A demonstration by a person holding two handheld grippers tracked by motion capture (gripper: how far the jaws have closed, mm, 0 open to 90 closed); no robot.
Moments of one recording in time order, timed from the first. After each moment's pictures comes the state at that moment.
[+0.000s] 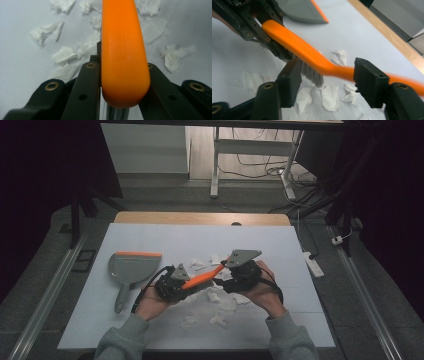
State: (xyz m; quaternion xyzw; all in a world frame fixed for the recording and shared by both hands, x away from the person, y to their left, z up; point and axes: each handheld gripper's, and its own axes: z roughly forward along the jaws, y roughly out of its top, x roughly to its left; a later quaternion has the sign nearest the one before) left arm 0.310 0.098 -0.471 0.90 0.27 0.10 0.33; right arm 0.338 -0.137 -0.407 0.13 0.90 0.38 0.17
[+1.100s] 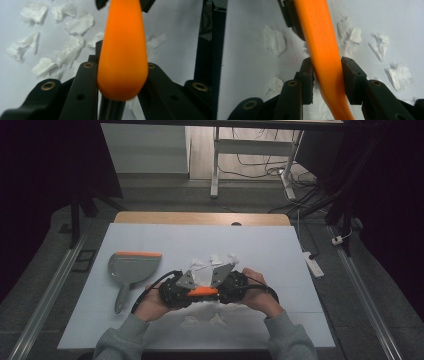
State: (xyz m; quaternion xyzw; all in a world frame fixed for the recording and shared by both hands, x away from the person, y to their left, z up) left arm 0.298 0.090 -0.457 0.92 0.19 0.09 0.33; right arm 0.331 -0.113 -0.436 -0.01 0.96 0.27 0.11
